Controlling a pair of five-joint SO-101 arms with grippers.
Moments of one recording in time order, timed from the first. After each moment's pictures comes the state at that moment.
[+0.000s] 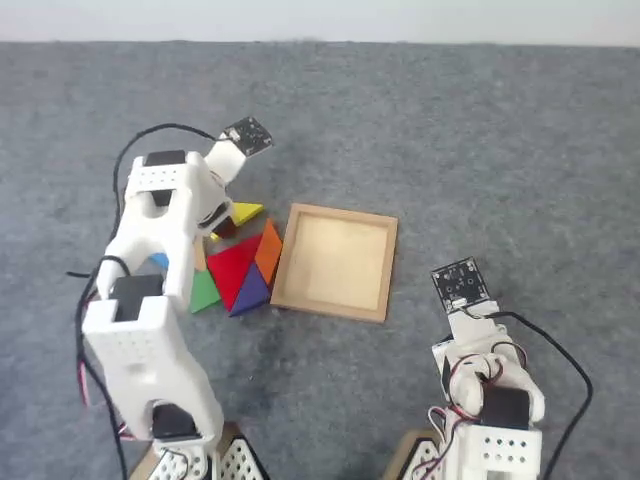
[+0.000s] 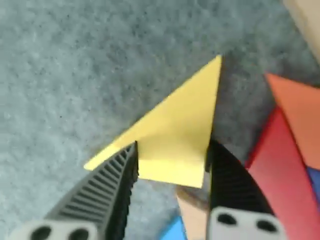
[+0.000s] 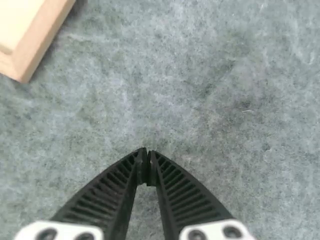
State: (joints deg) left arm -11.5 25.6 4.8 61.0 -45.5; right arm 1.9 -102.9 95.5 75.3 24.2
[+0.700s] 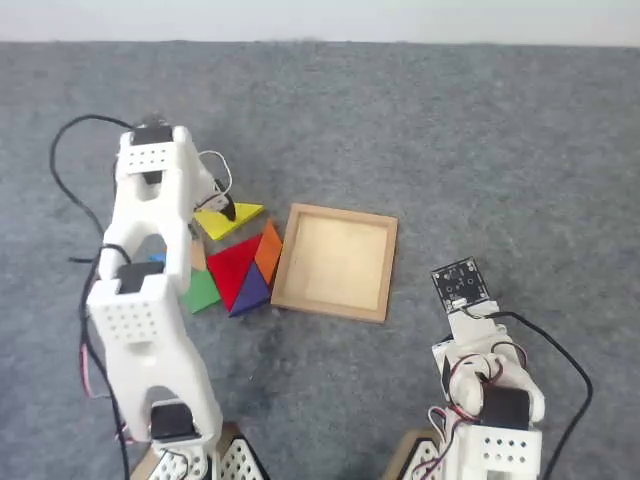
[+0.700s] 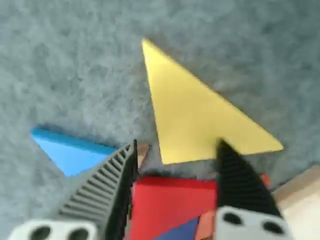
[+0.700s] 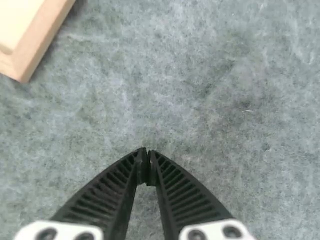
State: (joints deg) left arm -13.4 36.5 -15.0 86.1 31.8; right arm 1.9 -102.9 95.5 75.3 24.2
